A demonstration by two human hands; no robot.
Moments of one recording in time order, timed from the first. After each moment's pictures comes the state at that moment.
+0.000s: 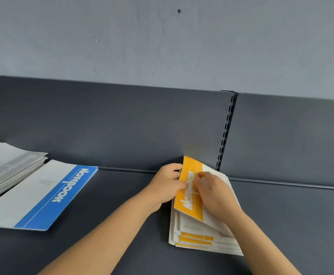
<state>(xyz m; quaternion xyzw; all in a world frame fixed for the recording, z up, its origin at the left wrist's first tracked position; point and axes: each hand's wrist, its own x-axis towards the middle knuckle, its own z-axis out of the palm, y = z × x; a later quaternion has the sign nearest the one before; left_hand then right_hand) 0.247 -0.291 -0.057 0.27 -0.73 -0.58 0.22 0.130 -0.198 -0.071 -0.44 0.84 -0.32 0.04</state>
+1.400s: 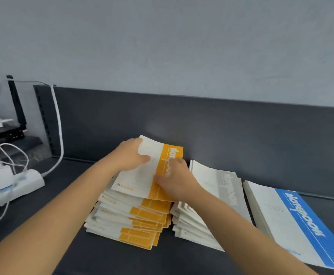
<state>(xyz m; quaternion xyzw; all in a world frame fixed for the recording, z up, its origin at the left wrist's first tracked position) 0.769 -0.664 0.018 0.47 -0.85 -0.18 0.15 0.649 -0.563 -0.018 -0.56 0.73 -0.33 0.20</state>
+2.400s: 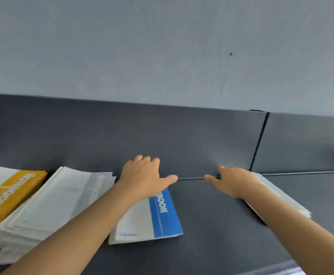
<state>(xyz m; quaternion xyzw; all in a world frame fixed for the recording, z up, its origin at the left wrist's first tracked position) 0.496 -0.450 0.004 0.29 -0.95 0.00 0.09 0.327 -0.288 0.001 -0.34 0.94 0.03 -0.01</state>
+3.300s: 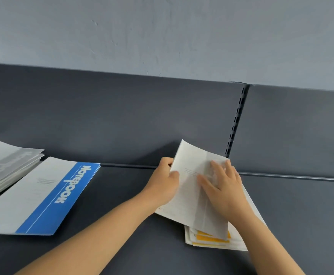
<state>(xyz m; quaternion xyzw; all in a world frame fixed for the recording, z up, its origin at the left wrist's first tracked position) 0.273 -0.305 -0.062 0.34 -0.76 -0.50 0.23 0.148 -0.201 -0.079 -0.41 0.84 -0.34 0.02</state>
